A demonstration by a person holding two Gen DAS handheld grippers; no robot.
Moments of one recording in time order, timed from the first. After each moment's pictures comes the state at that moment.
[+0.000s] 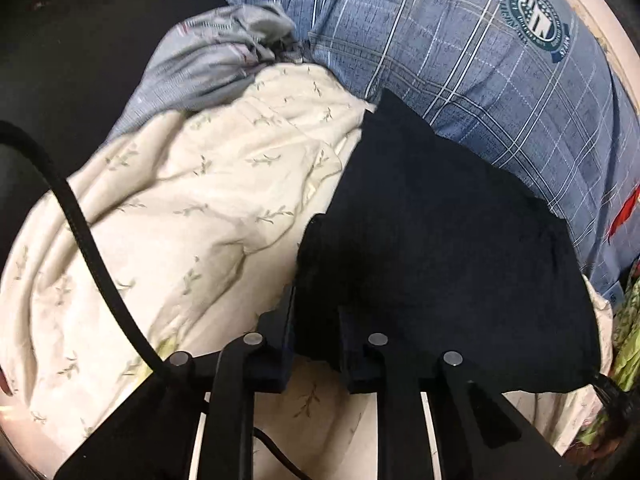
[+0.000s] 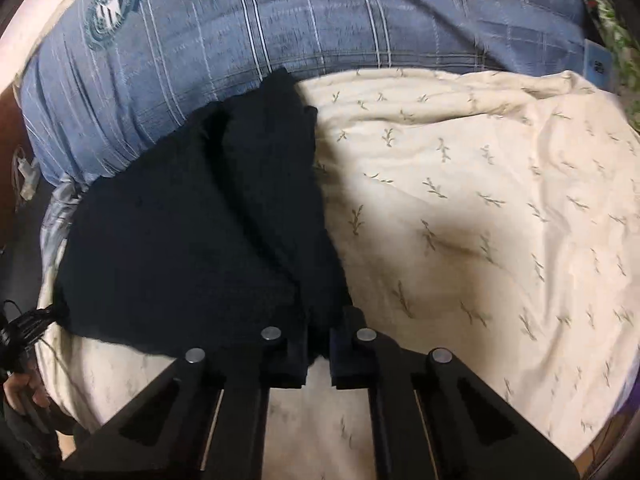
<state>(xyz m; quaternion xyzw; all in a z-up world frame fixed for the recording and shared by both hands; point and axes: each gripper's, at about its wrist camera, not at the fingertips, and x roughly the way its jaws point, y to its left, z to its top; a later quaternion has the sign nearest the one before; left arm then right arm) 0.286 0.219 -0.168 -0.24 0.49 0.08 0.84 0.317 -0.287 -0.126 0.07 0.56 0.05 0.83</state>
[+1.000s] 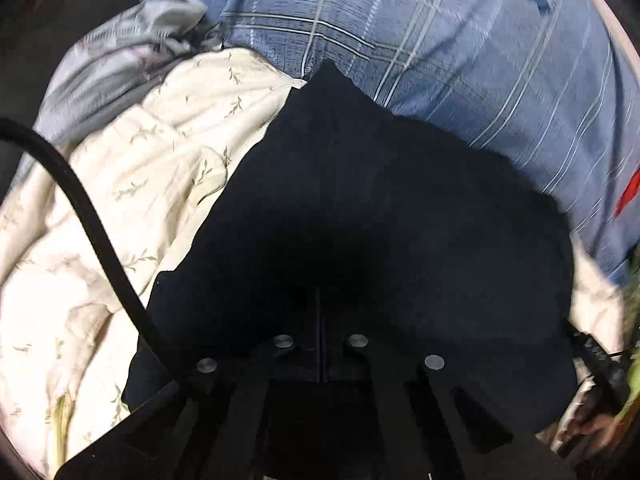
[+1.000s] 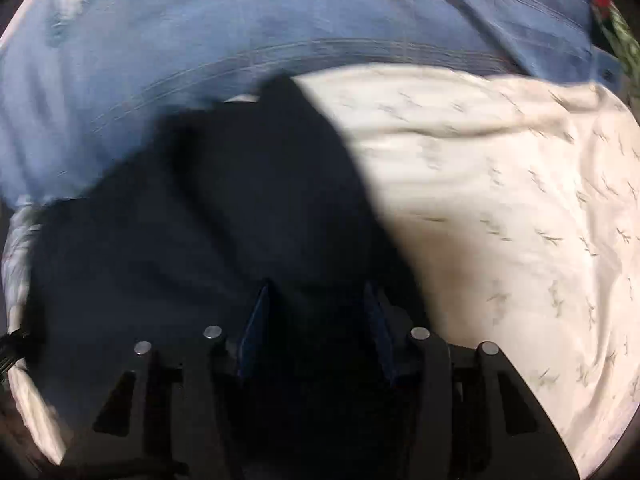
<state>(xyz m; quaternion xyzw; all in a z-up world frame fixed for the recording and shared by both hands) 0.357 0.179 -0.180 -0.22 0.51 0.04 0.83 0.391 -0.262 -0.187 0.08 0.55 0.00 0.83</state>
